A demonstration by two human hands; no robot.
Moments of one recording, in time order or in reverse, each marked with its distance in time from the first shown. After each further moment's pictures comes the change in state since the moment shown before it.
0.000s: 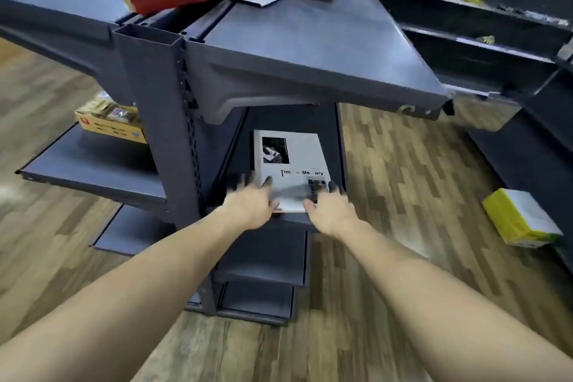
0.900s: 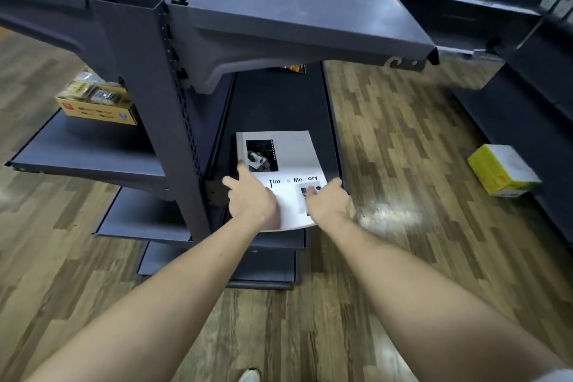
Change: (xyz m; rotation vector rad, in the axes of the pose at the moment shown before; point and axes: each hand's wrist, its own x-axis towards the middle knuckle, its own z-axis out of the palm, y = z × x) left_hand -0.040 0.028 0.033 -0.580 0.279 -0.443; right_hand -0.049 -0.015 0.037 0.259 0.185 0.421
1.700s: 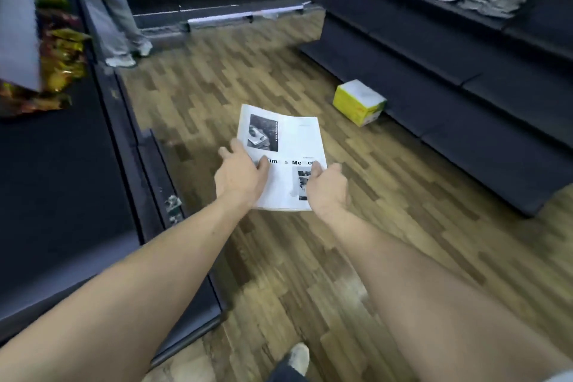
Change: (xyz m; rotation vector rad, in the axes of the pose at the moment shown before) left_hand -0.086 0.266 0.224 0.204 -0.143 0.751; right_hand 0.109 0.288 -0.145 0.465 0.313 0.520
